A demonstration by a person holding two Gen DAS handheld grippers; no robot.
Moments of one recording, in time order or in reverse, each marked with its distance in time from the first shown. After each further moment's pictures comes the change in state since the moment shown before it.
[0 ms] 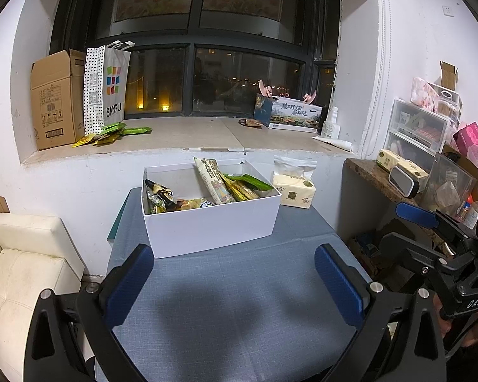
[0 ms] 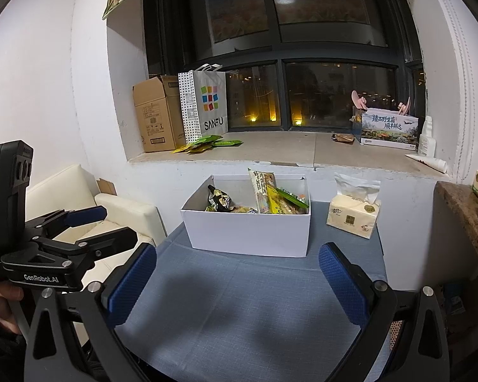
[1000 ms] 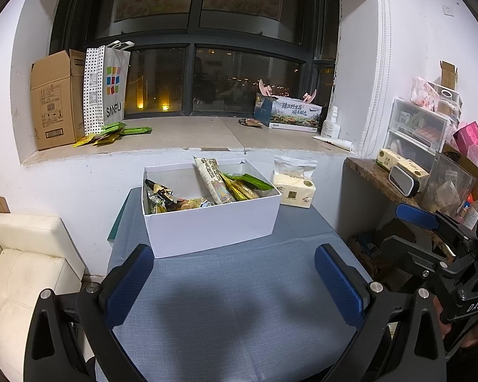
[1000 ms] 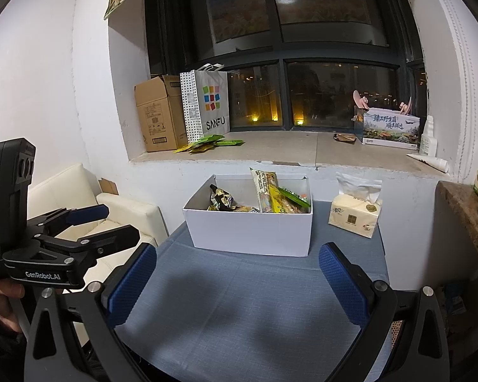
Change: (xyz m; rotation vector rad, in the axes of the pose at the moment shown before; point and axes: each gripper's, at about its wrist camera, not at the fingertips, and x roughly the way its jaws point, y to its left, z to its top) left arm -0.001 0.000 0.001 0.002 0.003 0.002; right arm -0.001 0.002 -0.001 -0.001 0.001 0.009
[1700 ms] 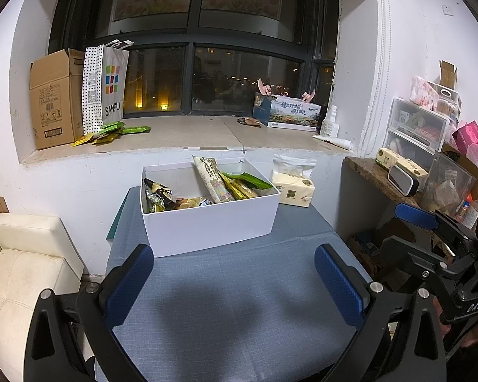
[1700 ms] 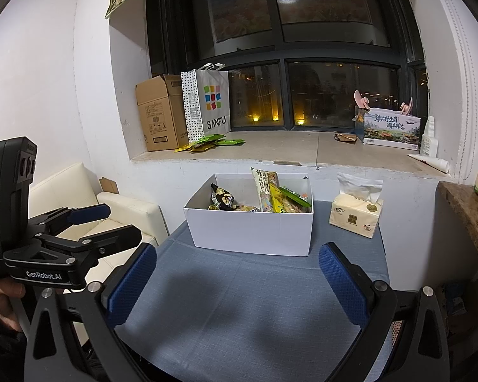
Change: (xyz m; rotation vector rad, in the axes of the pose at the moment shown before) left arm 0.002 0.001 0.000 0.001 0.002 -0.007; right arm 0.000 0.000 0.000 0.000 0.001 0.001
